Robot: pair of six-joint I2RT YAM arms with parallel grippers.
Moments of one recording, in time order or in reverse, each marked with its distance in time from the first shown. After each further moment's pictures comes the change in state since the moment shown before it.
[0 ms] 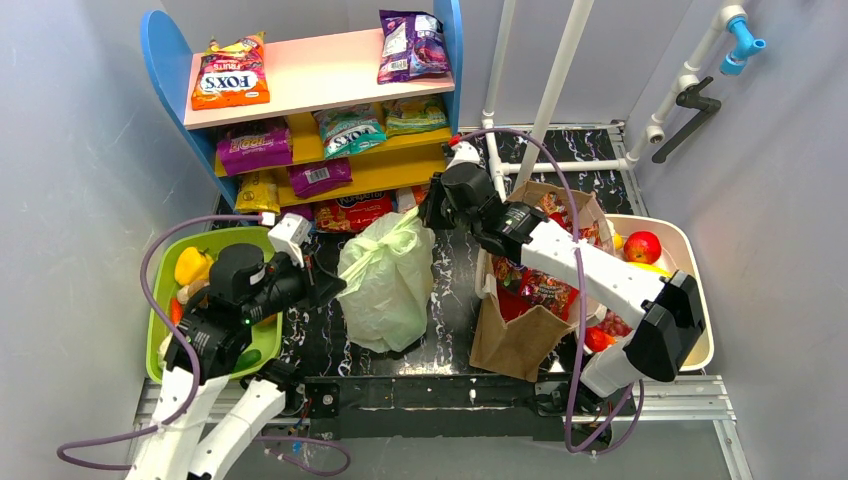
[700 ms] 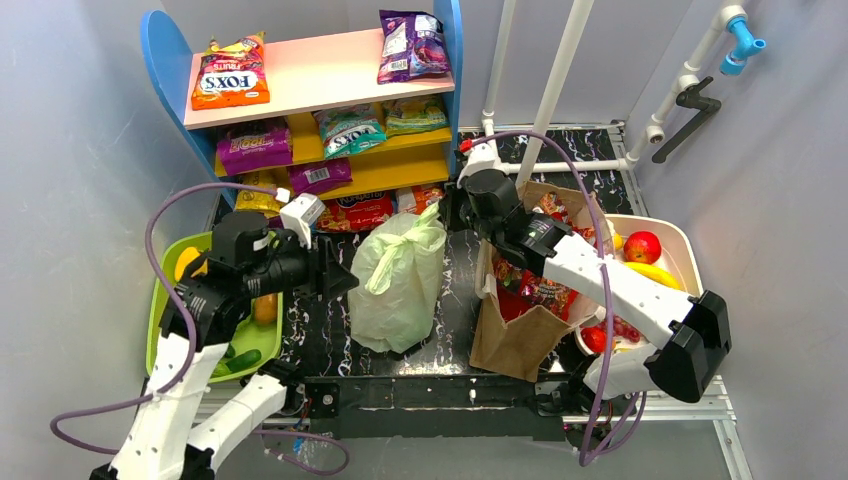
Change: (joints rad) left arm 0.000 0.170 0.204 -0.134 0.107 0.042; right arm -0.016 -0.141 -0.129 0.084 0.013 -0.248
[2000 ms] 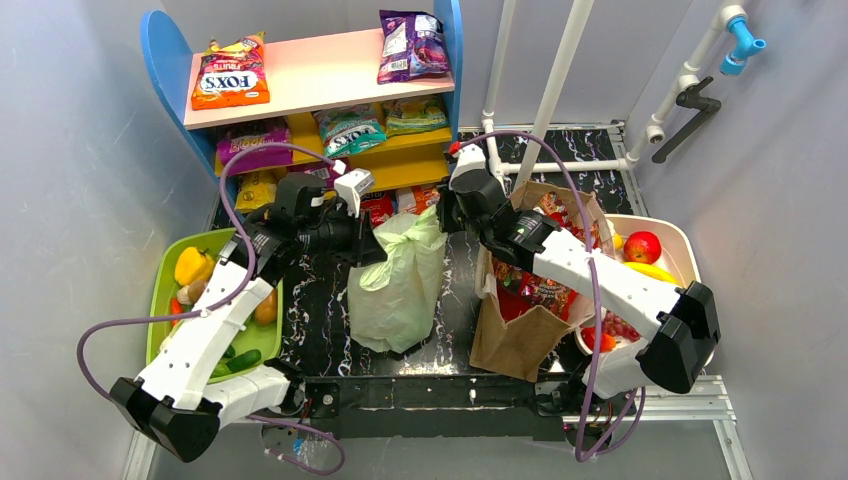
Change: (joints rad) left arm -0.106 0.317 0.019 0.200 0.020 0.030; right arm 0.028 0.058 0.043 -0.052 0.058 -0.017
